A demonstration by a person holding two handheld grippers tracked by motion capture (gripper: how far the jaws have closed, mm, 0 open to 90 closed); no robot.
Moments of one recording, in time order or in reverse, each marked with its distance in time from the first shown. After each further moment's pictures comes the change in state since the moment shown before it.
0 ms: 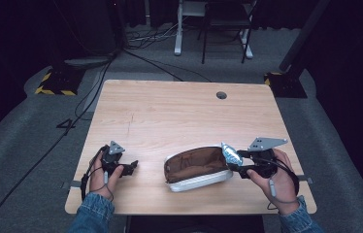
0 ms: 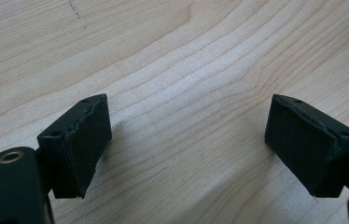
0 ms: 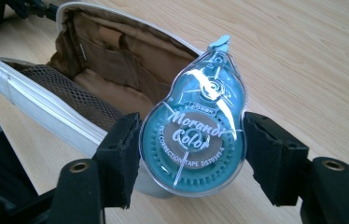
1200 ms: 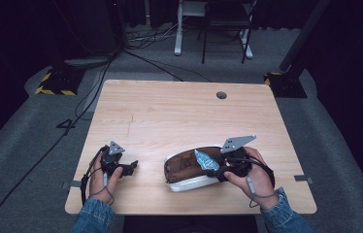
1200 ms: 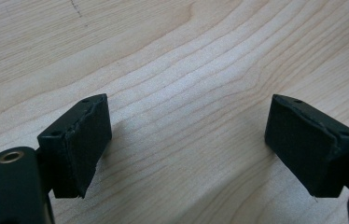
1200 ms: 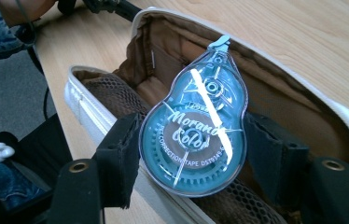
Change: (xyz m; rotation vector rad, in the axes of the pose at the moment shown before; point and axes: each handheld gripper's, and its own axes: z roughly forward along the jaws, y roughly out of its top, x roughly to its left) left arm -0.001 -0.001 -0.001 0.001 0.009 -0.013; right arm 0.032 0.028 0.045 0.058 0.212 -0.086
